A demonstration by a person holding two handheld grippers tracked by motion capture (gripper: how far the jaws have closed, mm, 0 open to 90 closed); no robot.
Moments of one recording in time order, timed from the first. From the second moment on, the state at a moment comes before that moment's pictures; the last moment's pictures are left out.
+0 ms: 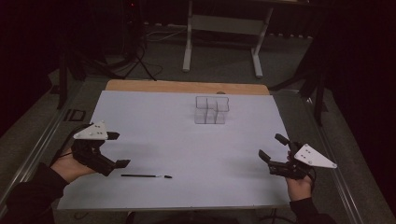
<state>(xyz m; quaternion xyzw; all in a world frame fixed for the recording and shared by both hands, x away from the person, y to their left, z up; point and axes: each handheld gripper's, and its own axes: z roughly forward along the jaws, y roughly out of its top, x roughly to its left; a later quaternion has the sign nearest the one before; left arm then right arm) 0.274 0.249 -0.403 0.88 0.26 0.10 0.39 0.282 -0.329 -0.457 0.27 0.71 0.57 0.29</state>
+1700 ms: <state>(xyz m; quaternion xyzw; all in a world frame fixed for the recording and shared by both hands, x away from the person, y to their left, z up) 0.293 0.172 -0.441 0.96 0.13 0.02 0.24 0.281 -0.329 -0.456 0.27 0.72 0.57 0.29</state>
